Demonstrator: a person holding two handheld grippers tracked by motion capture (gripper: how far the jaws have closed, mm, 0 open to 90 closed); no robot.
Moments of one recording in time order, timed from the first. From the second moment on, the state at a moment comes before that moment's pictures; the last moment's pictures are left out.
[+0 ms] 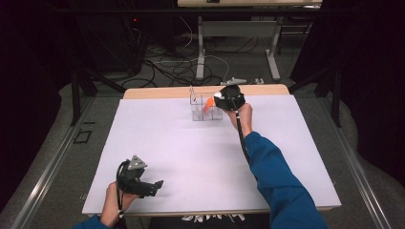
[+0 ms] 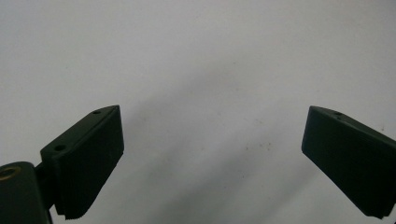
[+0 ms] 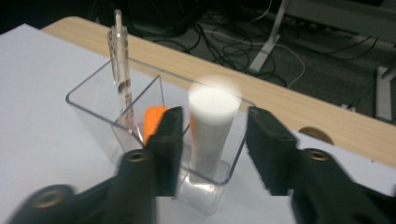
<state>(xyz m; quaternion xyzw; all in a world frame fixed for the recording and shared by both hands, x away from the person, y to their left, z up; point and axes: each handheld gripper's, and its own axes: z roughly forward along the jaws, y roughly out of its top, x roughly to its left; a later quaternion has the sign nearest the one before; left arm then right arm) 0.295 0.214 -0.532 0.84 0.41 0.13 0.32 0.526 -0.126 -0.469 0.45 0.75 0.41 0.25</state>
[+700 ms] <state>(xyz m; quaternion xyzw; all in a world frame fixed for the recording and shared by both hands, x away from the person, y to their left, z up) 0.295 0.213 -0.531 0.85 0.41 0.13 0.32 0.401 -0.185 -0.480 0.36 0.82 0.41 0.15</state>
